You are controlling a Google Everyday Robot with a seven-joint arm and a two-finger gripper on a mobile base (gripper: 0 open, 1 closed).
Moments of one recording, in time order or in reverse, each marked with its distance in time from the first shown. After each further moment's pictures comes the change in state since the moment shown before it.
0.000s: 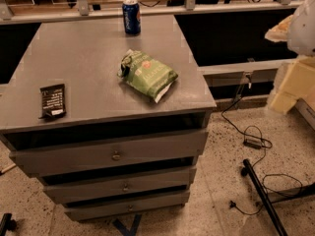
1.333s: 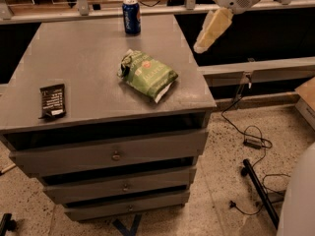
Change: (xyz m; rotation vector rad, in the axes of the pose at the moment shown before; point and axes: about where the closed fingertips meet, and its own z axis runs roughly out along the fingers) arm -0.142 -0.160 0.075 0.000 -0.480 -0.193
